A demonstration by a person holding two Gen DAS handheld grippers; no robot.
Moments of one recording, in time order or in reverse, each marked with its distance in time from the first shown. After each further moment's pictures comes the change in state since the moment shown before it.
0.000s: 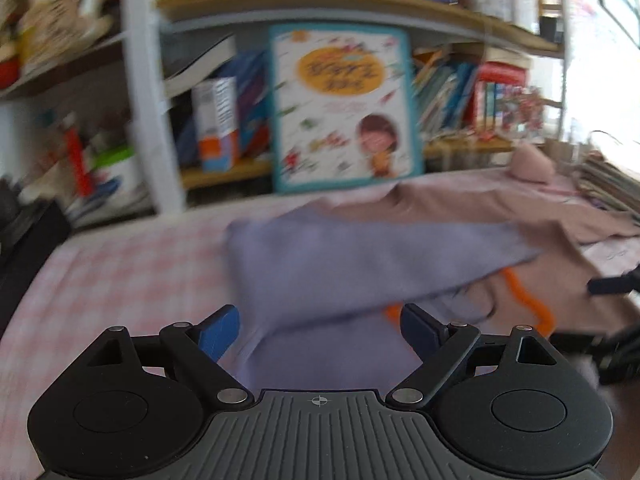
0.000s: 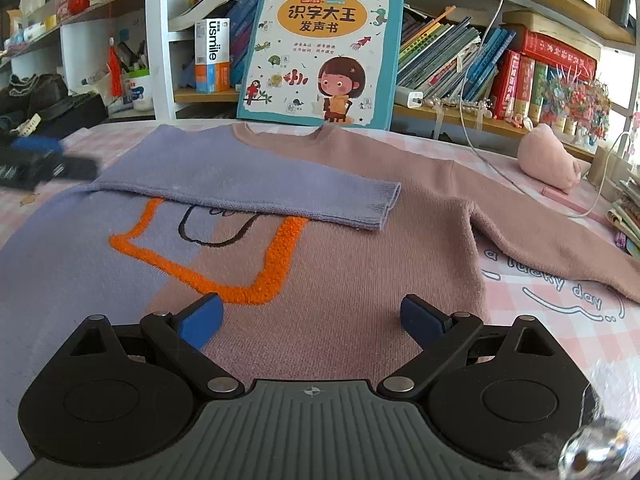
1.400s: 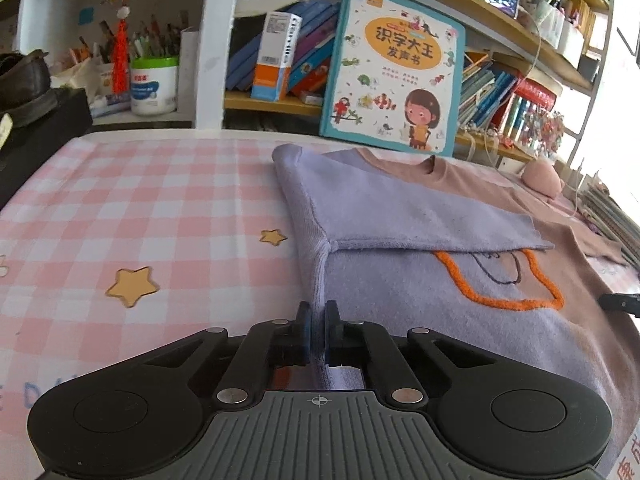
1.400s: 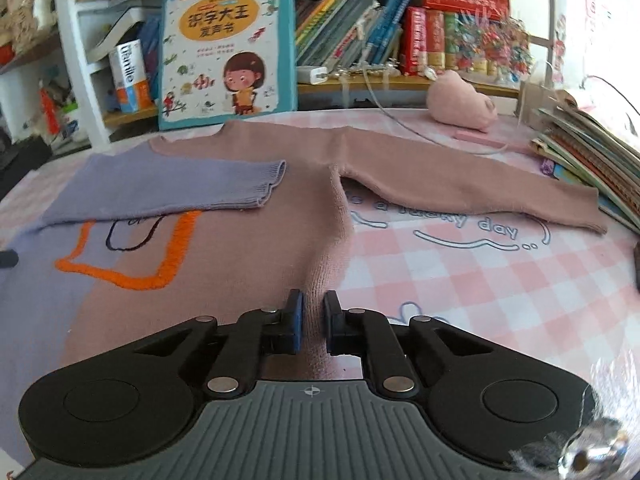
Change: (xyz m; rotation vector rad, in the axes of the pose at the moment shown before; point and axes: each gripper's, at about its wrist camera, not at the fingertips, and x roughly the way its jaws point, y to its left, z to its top) left arm 0.000 0.067 -0.045 -0.201 0.083 -0.096; right arm -0.035 -0.055 -0.011 0.195 0.056 -0.087
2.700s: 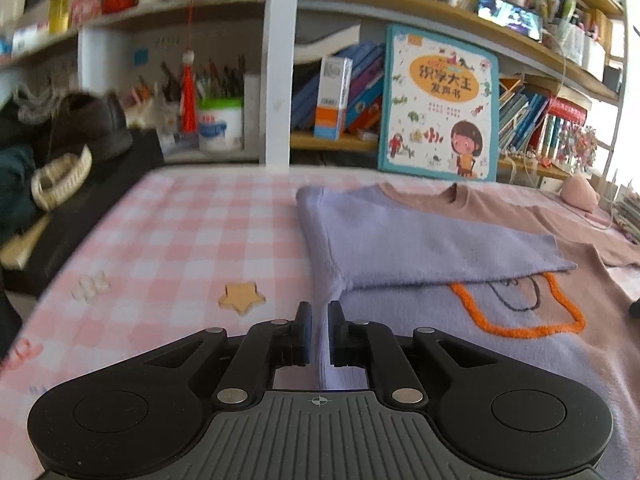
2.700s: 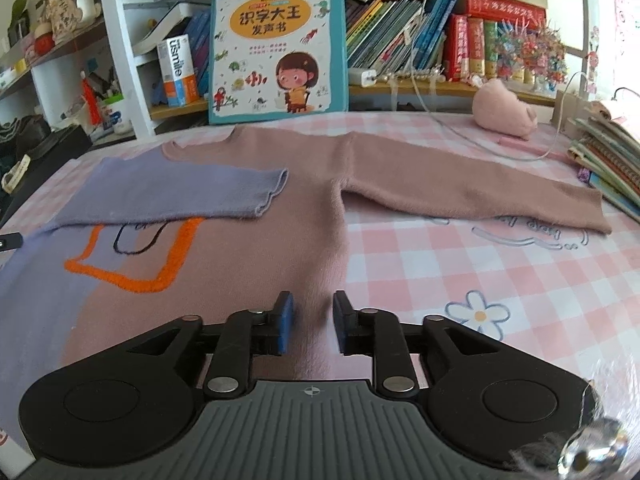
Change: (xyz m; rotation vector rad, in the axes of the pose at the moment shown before) left arm -0.049 0.014 -0.006 0.047 -0.118 0.173; right arm -0.015 0.027 -0.002 -0.025 -0.022 0.070
